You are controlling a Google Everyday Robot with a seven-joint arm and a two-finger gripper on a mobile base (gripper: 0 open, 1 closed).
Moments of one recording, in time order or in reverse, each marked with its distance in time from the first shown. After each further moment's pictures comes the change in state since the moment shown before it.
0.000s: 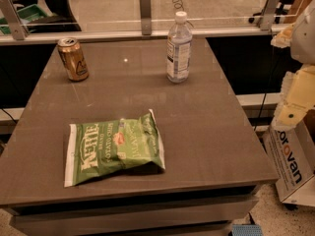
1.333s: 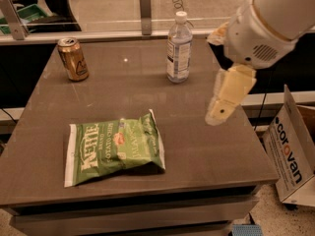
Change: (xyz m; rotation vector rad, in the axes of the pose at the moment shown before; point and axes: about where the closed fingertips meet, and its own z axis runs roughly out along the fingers) arm -0.111 0.013 0.026 -0.039 -0.245 -0.127
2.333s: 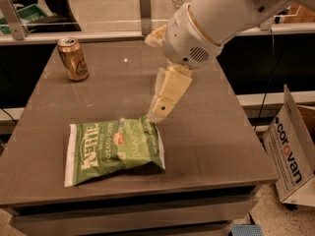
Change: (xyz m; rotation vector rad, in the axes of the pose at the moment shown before) arm -0.106 0.008 0.052 -0.119 -0.278 -0.144
